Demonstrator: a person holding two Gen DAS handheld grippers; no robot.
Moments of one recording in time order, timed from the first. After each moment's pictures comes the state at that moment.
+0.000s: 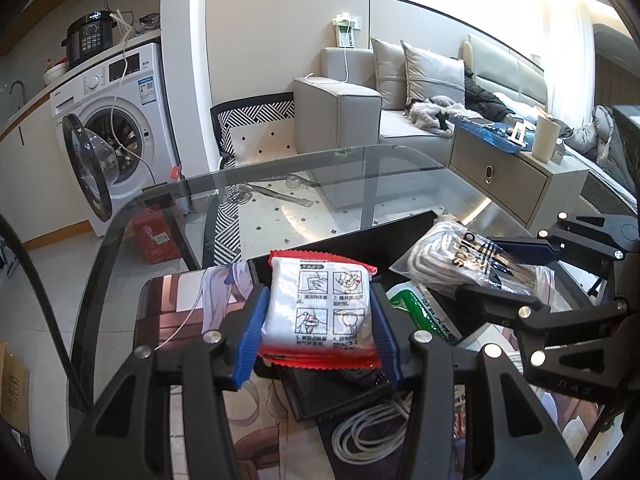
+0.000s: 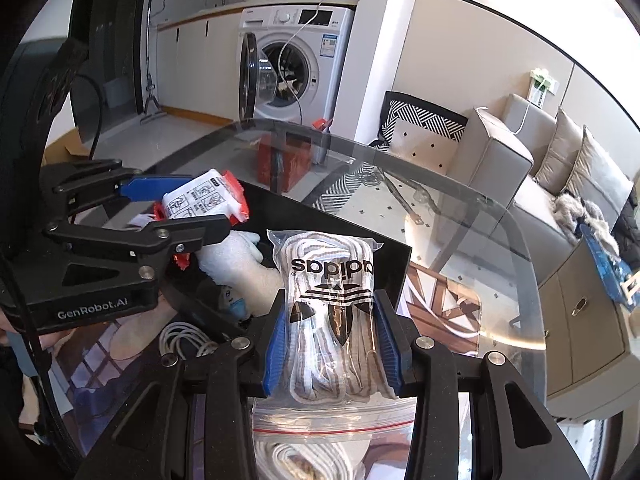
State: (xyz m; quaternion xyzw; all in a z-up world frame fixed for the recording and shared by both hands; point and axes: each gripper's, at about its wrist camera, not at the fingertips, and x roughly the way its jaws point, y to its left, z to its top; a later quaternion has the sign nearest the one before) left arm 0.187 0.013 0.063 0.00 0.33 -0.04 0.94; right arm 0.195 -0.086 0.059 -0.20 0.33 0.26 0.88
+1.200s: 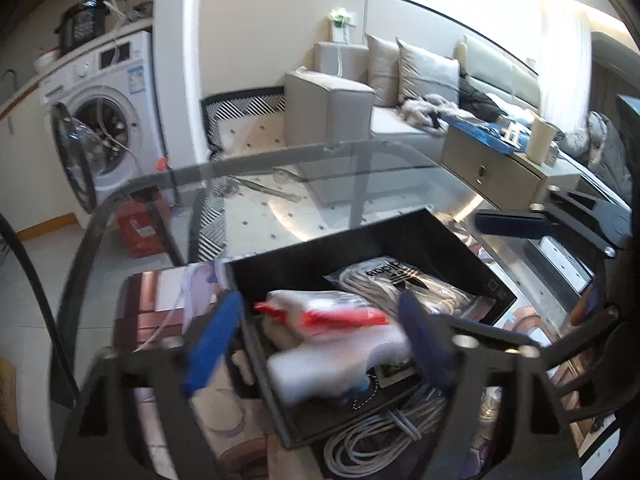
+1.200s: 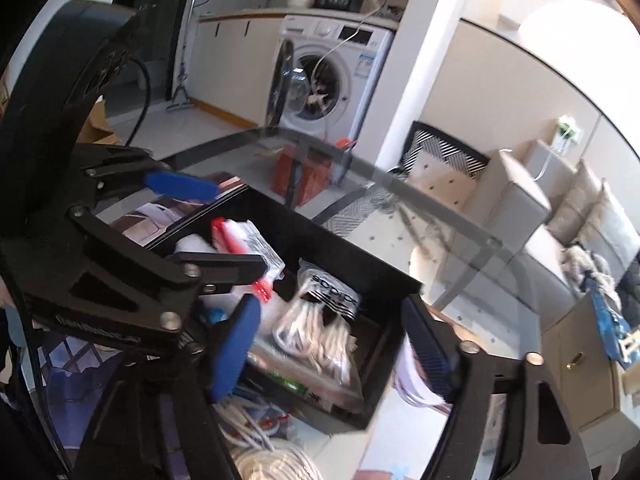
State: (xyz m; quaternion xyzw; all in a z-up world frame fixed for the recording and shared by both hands) left arm 0.197 0.016 0.057 -0.02 0.33 -0.05 0.94; right arm 0.202 -0.078 0.051 -0.25 0.27 0.30 0.88
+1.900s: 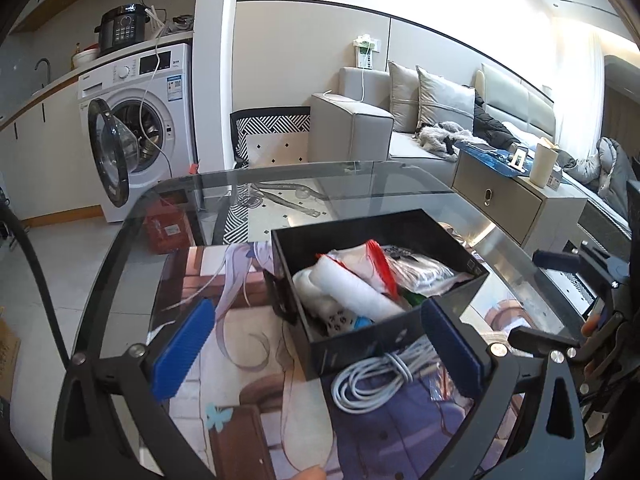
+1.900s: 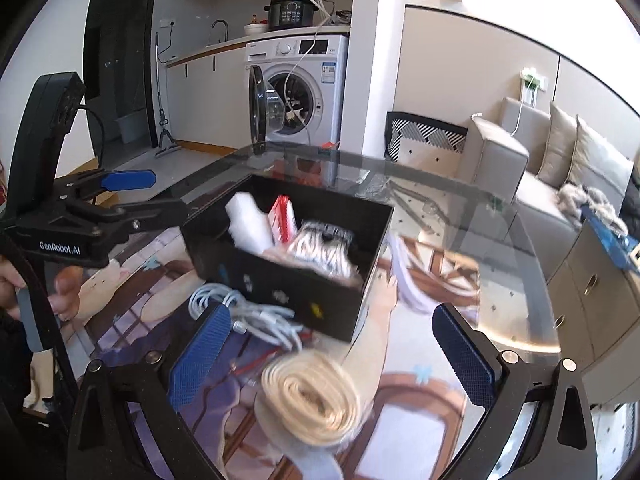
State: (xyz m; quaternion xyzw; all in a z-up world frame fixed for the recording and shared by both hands) left arm 0.123 0.033 0.066 -0.04 0.30 -0.02 0.95; right arm 0.139 -0.156 0.046 -0.14 0.30 0.30 0.90
